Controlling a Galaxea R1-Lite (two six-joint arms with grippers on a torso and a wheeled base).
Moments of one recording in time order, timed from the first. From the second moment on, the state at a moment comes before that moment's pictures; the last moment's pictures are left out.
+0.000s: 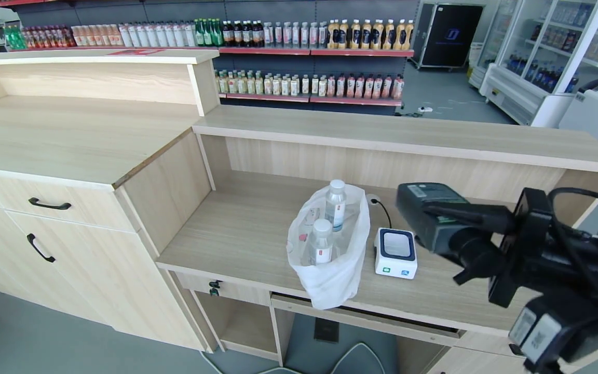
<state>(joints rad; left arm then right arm) 0.00 0.00 0.00 0.00 0.00 0.00 0.44 1.32 -0.51 -0.80 0.47 -1.56</state>
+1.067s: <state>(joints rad) 0.00 0.00 0.00 0.00 0.00 0.00 -0.16 1.41 -0.69 -0.53 0.30 -0.11</state>
